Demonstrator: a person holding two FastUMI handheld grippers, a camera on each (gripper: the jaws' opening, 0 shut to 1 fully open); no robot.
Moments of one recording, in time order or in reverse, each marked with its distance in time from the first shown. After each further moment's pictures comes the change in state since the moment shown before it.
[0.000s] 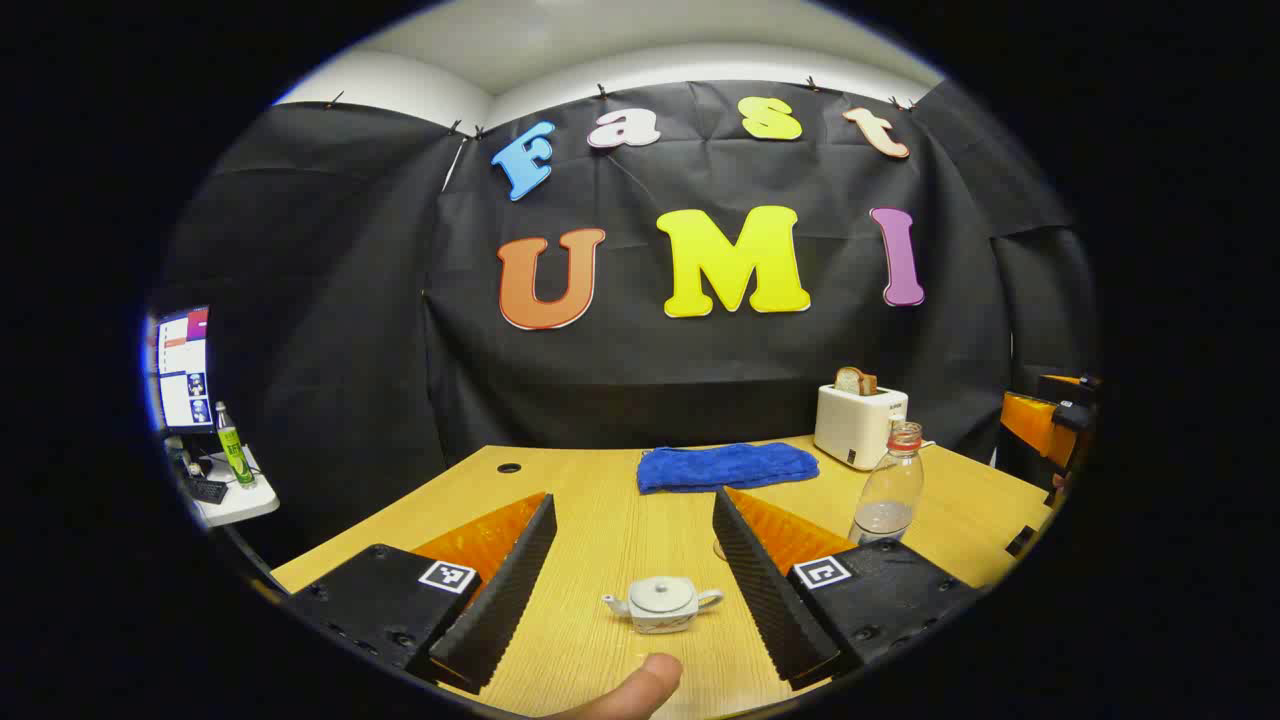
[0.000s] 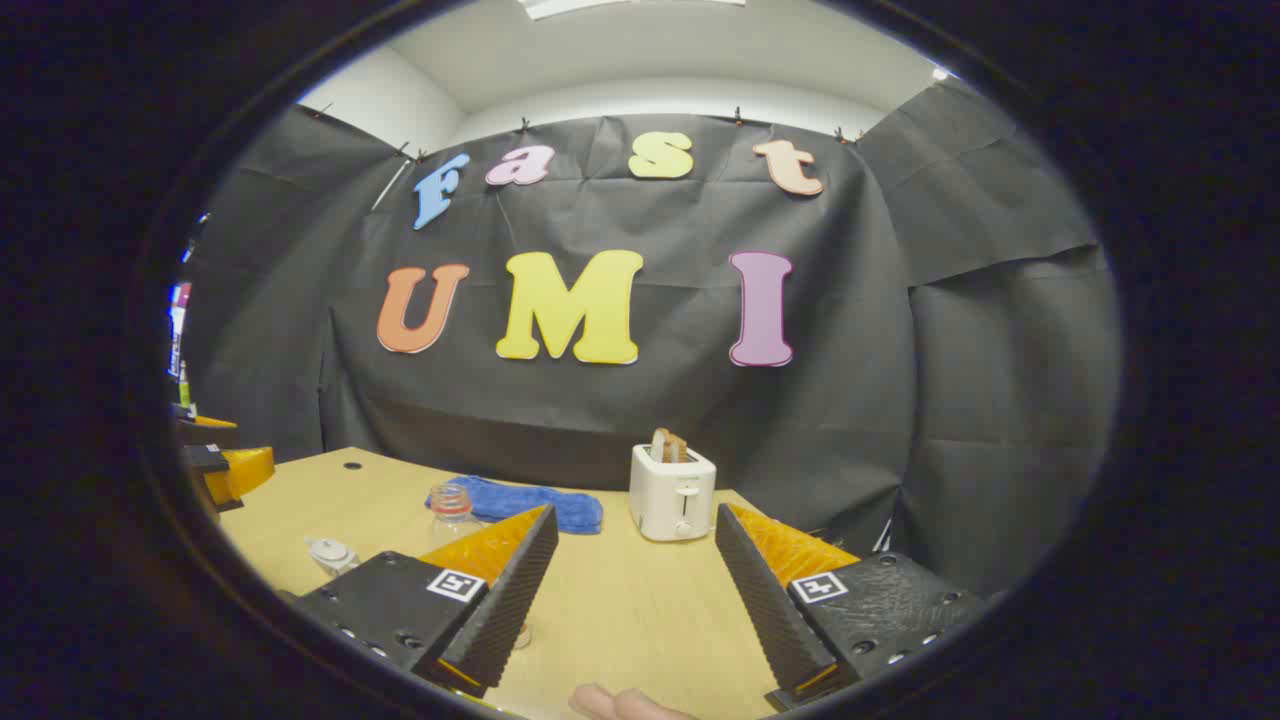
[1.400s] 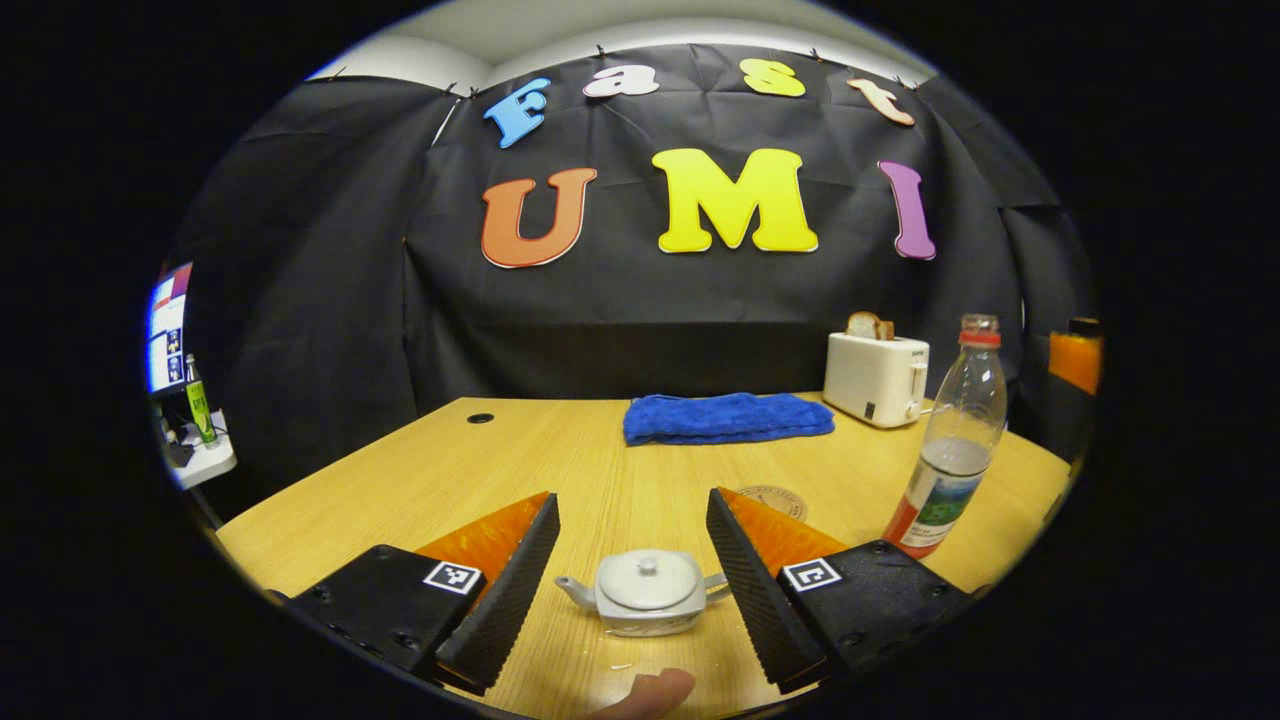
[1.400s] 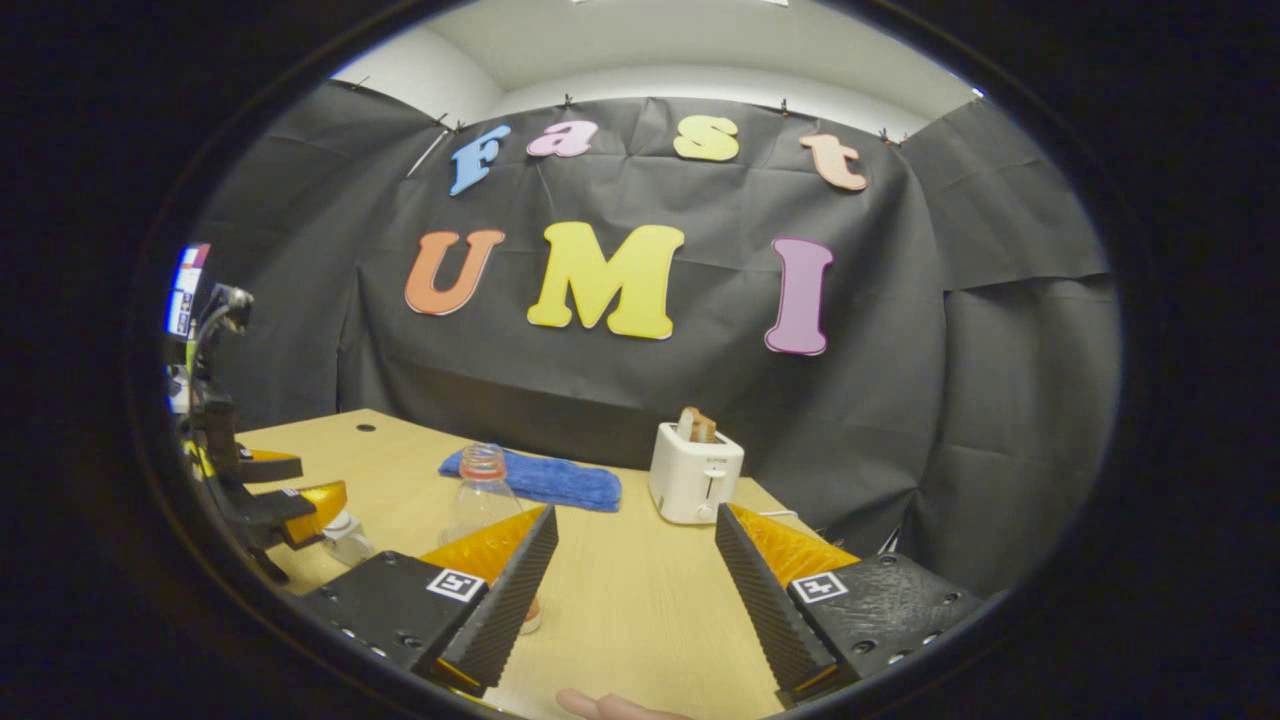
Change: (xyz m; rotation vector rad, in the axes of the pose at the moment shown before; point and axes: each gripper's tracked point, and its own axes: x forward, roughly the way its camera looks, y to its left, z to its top) left arm 0.068 -0.012 -0.094 0.003 0.108 -0.019; right arm 0.012 0.025 -0.026 -0.078 0.058 0.056
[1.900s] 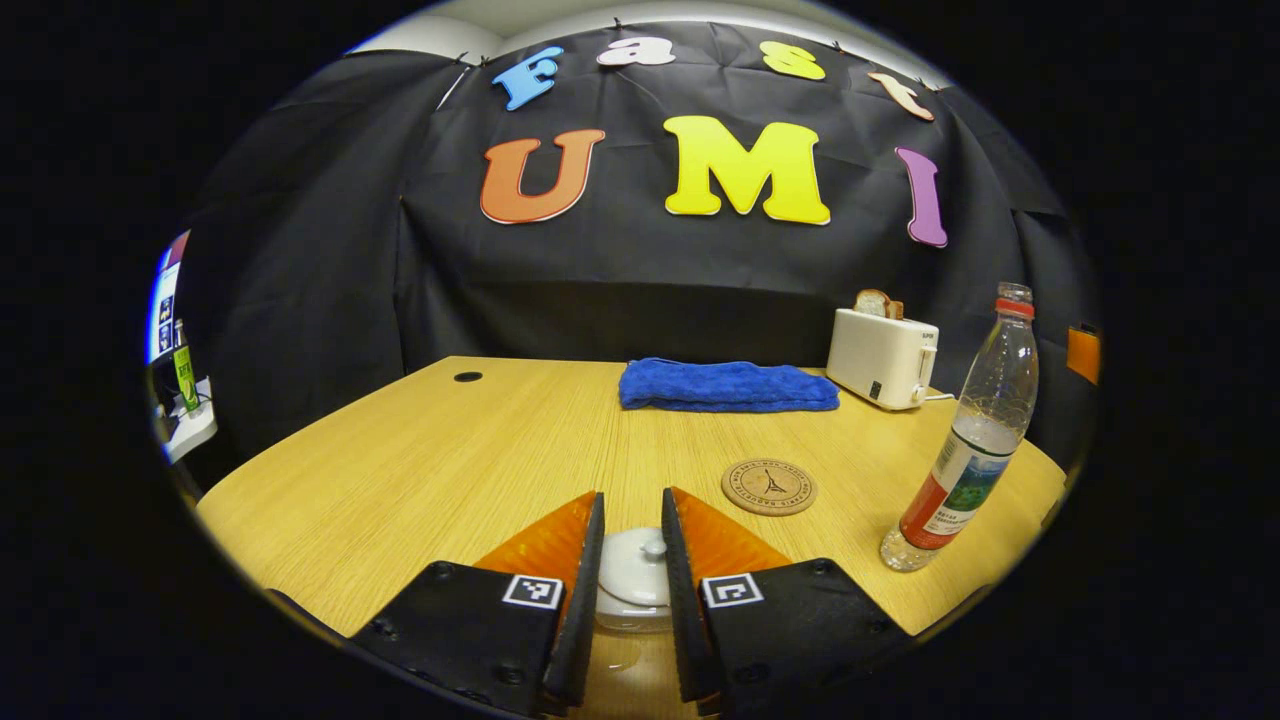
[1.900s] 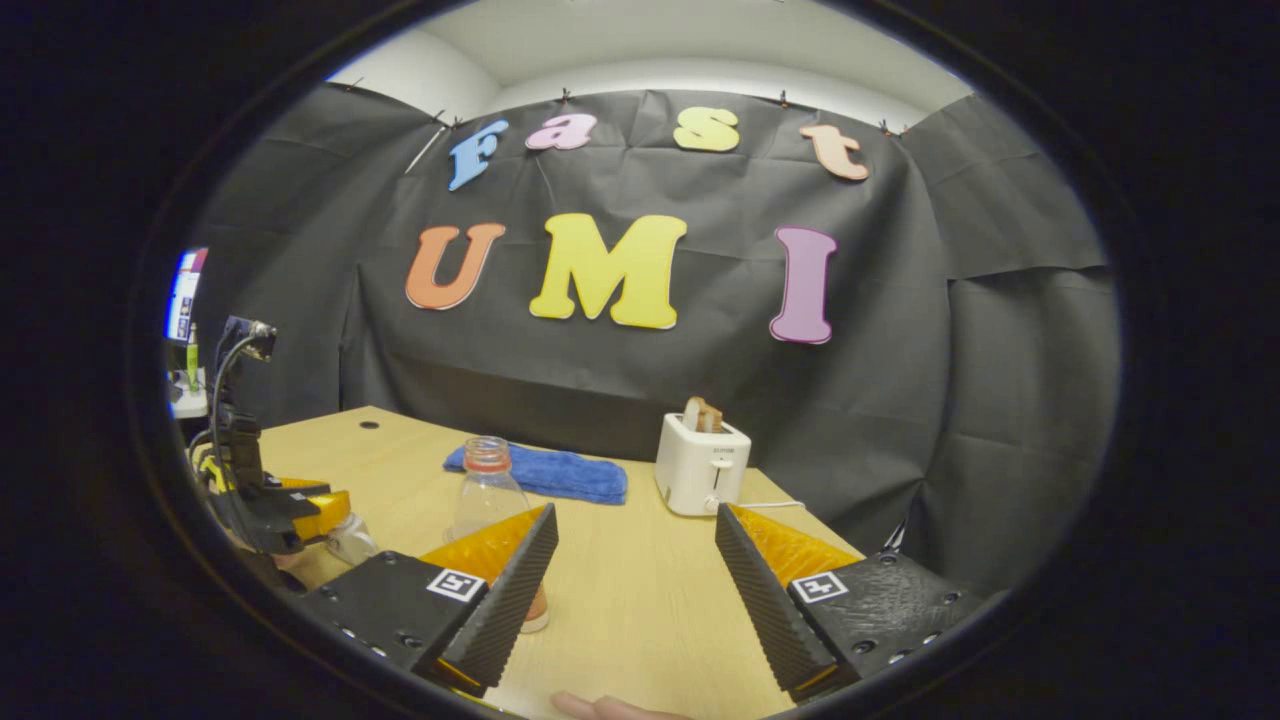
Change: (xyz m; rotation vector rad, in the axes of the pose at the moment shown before) left arm 0.014 -0.004 -0.020 -0.073 0.068 -0.036; right arm 0.004 0.007 -0.007 0.002 0.024 0.003
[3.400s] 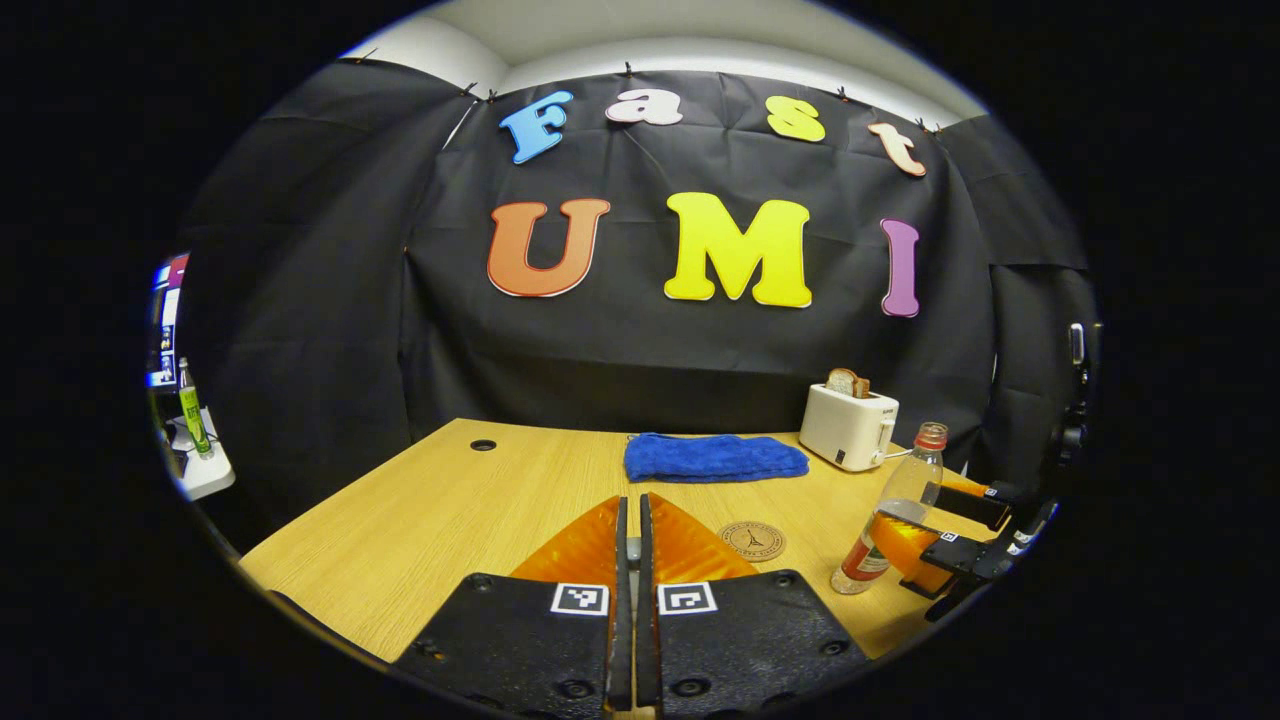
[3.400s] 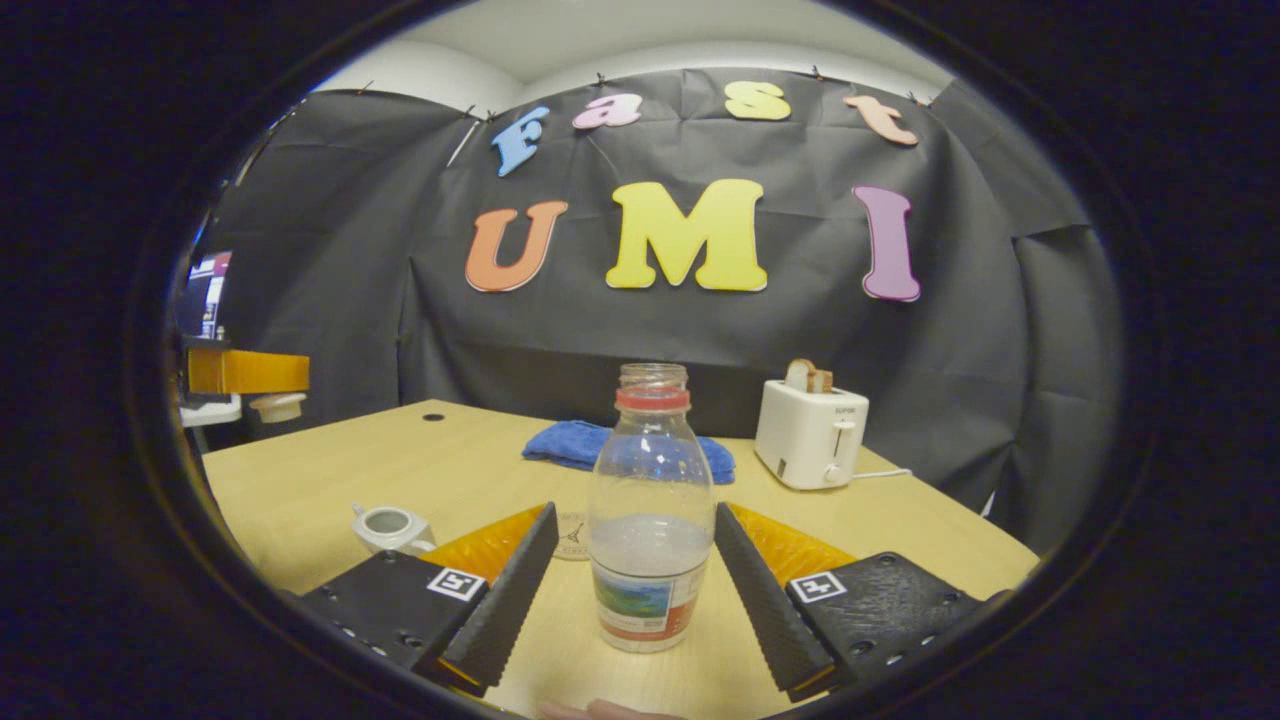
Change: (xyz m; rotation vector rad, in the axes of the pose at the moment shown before) left arm -0.070 0.045 0.093 -0.025 -0.116 -0.071; right arm 0.051 0.110 -0.044 0.027 0.030 0.160
